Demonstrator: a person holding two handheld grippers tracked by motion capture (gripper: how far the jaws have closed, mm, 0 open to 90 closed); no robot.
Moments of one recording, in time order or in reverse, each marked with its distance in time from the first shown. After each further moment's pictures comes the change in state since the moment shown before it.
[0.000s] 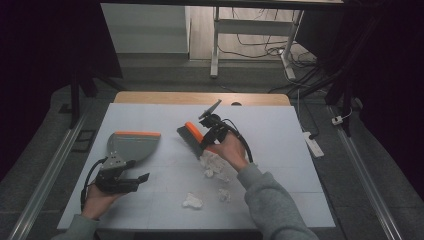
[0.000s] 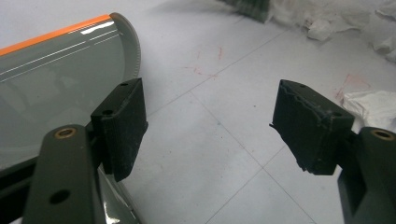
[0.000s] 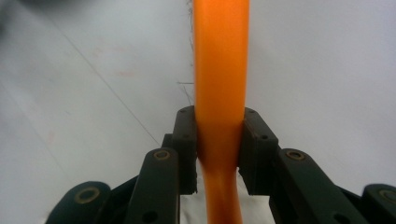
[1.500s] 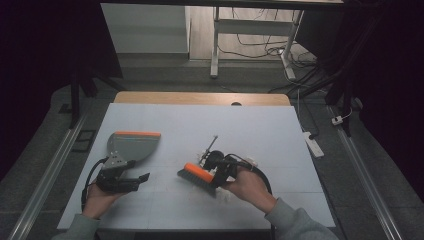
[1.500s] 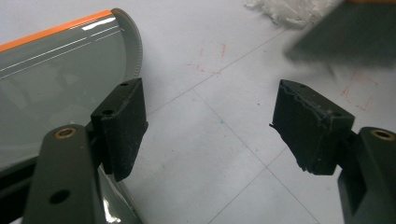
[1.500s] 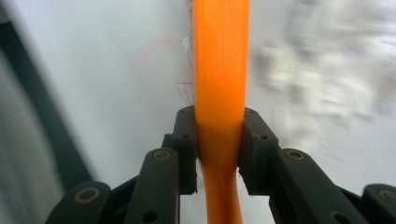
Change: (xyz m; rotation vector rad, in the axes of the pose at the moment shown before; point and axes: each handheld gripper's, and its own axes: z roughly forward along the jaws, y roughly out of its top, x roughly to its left) left arm 0.001 0.000 0.003 0.015 0.008 -0.003; right arm 0.074 -0.092 -0.028 0.147 -0.066 -0.345
